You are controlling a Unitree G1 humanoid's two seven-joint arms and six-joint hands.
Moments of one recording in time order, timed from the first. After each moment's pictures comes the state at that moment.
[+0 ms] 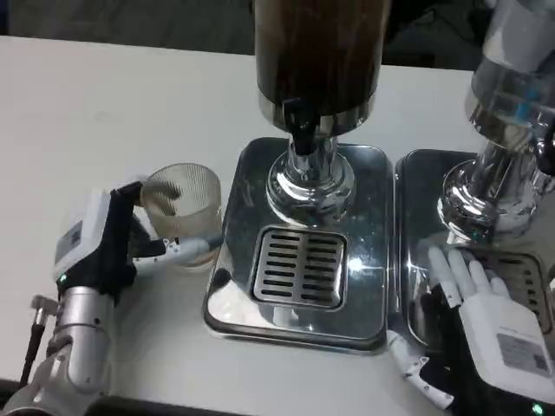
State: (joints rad) left arm -0.51 0.35 -0.22 1.26 0.45 -0.62 0.53; right arm 0.39 -0.22 0.34 -0.23 -0.95 0.18 -0.29
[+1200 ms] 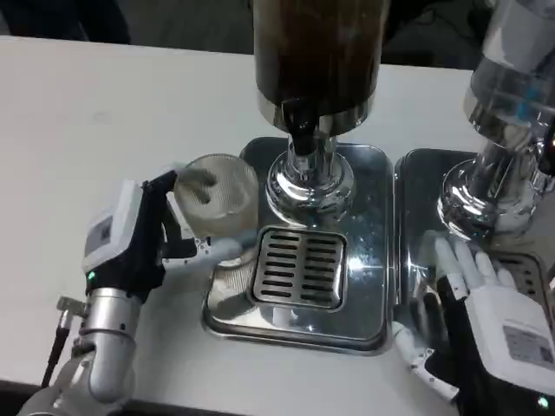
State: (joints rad) left arm -0.48 0.32 -0.27 1.19 0.53 -0.73 0.64; right arm 0.38 -0.23 0.32 -0.24 -0.95 0.18 -0.30
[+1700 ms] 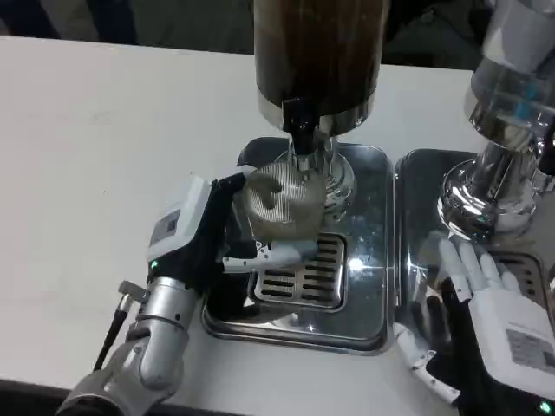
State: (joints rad) left arm -0.55 0.21 -0.32 1.23 0.55 -0.71 0.57; right arm 0.40 -0.21 0.32 -0.24 -0.95 0.18 -0.31
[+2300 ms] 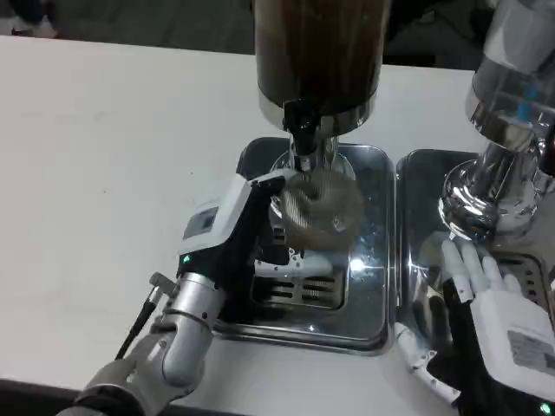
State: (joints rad) left arm -0.59 0.18 -0.41 1.23 0.61 -0.70 0.59; right arm 0.40 -0.20 0.32 -0.24 -0.95 0.19 -0.32
